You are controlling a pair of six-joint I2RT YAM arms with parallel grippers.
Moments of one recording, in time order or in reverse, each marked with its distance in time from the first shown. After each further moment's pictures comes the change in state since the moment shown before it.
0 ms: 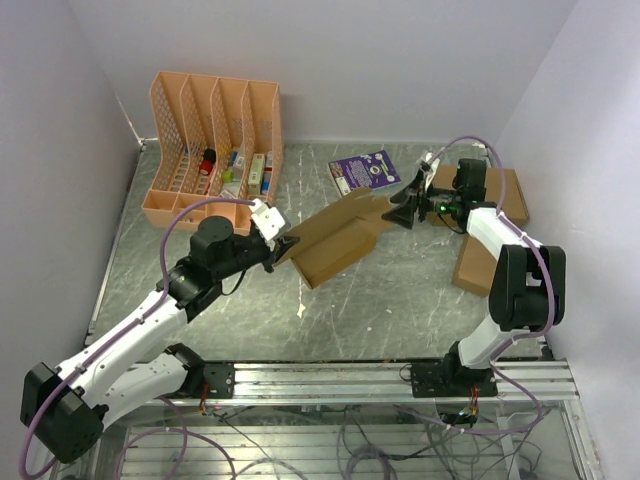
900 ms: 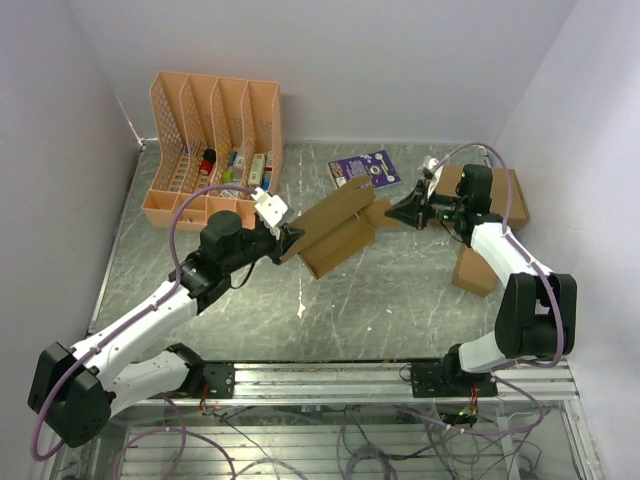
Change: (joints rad) left arm 0.000 0.094 0.000 0.106 -0.060 -0.116; right arm 0.018 -0.174 -0.100 0.020 -0.004 0.022
